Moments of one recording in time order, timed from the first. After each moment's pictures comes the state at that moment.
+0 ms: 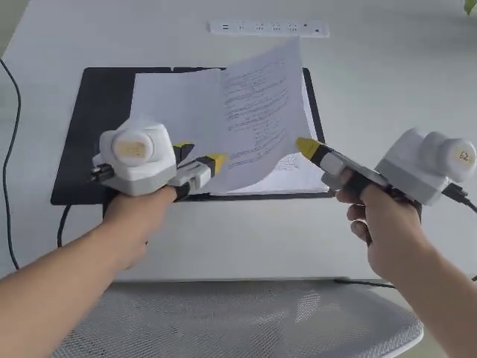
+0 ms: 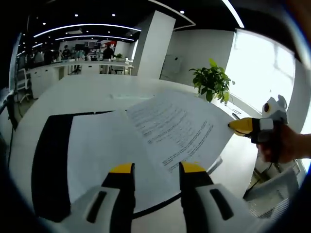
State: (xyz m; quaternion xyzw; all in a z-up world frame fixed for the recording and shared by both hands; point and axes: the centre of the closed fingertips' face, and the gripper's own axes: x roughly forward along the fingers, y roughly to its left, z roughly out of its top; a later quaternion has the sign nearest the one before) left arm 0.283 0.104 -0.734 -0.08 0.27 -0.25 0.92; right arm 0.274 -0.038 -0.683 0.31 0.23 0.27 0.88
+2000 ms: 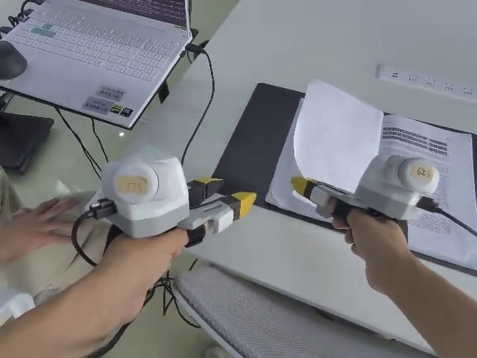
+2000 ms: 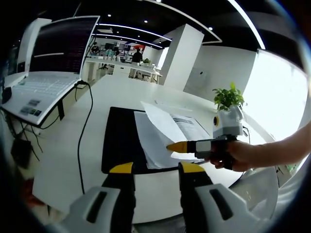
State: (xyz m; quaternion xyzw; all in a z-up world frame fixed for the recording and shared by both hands) left arm 0.184 0.270 -0.693 -0.14 0.26 -0.15 0.94; right arm 0.255 0.211 -0.748 0.19 0.35 0.43 0.81
